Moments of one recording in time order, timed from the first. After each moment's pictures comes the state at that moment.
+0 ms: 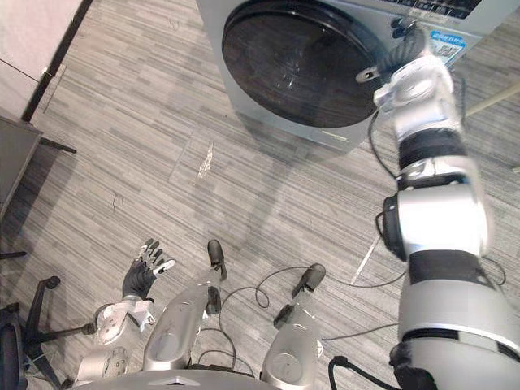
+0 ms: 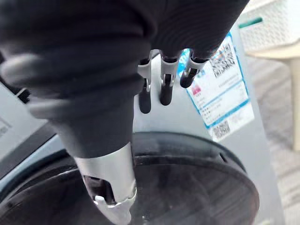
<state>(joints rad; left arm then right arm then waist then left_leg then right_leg) 0.24 0.03 -0.14 0.12 -0.39 -0.06 0.04 -1.41 -0.79 0.34 1.20 -0.14 0.07 -0.01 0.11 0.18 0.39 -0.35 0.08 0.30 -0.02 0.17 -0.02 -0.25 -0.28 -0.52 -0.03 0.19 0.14</state>
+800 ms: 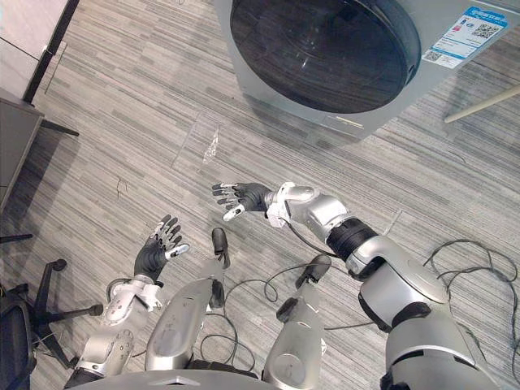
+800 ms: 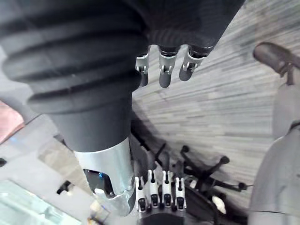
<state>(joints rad) 0.15 0.10 -0.23 0.07 -0.45 -0.09 0.00 -0.87 -0.68 0.86 0.48 0.87 0.23 0.56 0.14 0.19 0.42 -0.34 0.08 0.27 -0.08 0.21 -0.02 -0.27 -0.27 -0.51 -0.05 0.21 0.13</state>
